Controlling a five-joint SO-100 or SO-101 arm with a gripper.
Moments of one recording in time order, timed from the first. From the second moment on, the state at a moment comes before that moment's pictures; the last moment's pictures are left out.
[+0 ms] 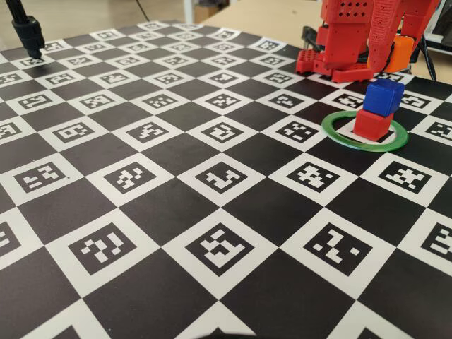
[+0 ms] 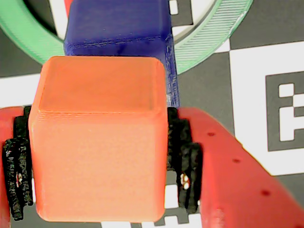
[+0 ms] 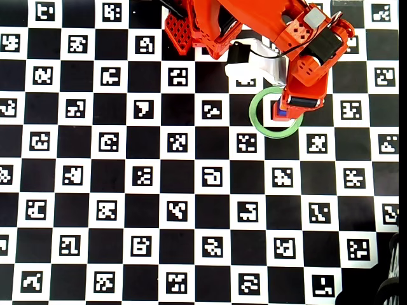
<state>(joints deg) -44.8 106.2 110.8 80.2 53.0</state>
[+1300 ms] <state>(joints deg) -45.6 106.2 112.2 78.3 42.1</state>
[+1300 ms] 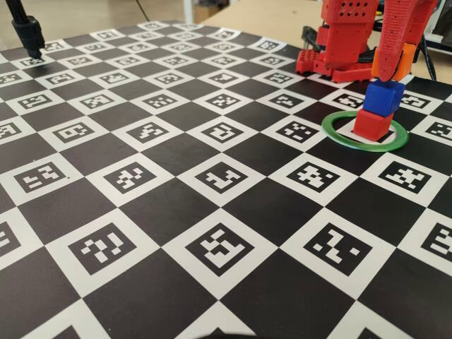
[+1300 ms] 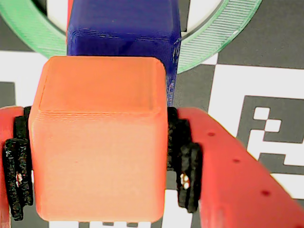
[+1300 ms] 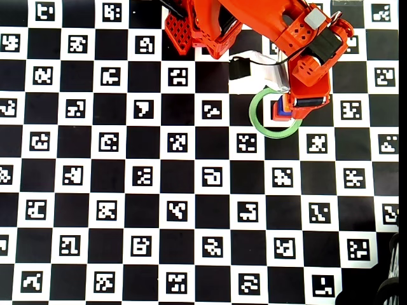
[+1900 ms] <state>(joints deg) -45.6 106.2 113.7 78.0 42.1</state>
